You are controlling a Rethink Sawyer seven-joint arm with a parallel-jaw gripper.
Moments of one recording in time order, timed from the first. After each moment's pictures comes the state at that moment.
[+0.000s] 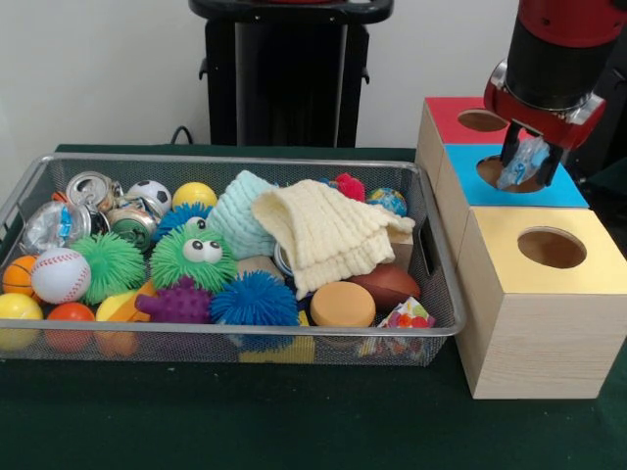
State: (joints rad) arm 0.12 -0.50 -0.15 1.39 0.29 1.00 2.34
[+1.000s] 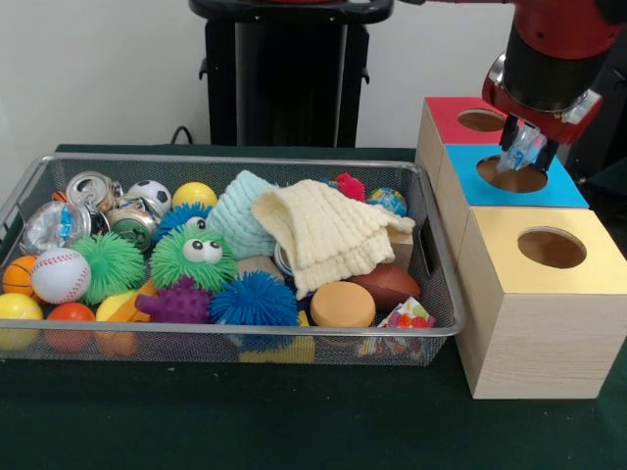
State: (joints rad) arm 0.09 -0.47 -0.12 1.36 0.29 1.15 2.34
